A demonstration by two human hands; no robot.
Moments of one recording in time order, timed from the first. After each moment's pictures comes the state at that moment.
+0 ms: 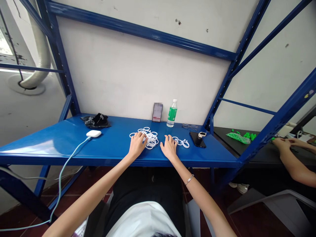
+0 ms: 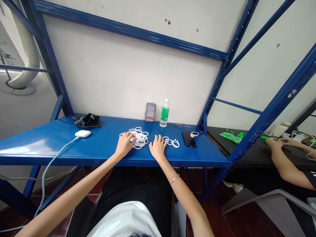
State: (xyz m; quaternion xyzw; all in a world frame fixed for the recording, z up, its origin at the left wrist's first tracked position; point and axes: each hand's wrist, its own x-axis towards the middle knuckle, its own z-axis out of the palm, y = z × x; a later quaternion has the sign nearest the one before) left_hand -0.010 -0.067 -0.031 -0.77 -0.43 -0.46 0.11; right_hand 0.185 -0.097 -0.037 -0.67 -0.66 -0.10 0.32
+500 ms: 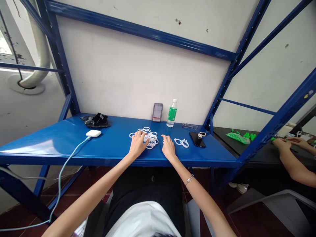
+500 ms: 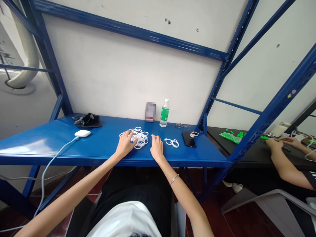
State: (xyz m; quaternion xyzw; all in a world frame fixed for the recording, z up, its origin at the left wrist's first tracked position) left_hand -0.007 -0.070 -0.028 -0.77 -0.45 -0.43 0.11; right_hand 0.179 -0.110 -0.016 -0.67 -0.70 -0.09 0.23
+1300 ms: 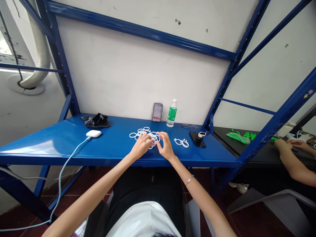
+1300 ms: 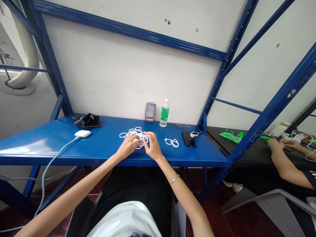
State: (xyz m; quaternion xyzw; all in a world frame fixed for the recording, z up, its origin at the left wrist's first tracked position) left_hand -0.009 -0.076 -0.020 -0.85 -0.25 -0.42 0.19; right_hand 0.172 -0.118 -0.007 -0.35 -0.80 -0.07 0.49
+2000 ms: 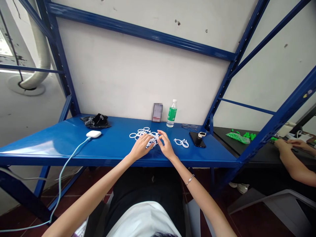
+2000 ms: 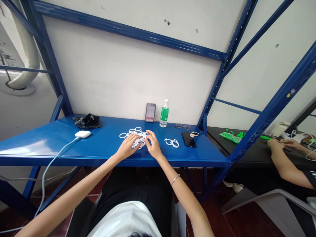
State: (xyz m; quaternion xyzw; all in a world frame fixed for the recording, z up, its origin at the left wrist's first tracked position) left_hand -0.007 -0.087 -0.014 -0.84 -0.26 -0.46 0.13; right_hand 0.173 -0.118 -0.003 -0.38 -0.77 0.06 0.50
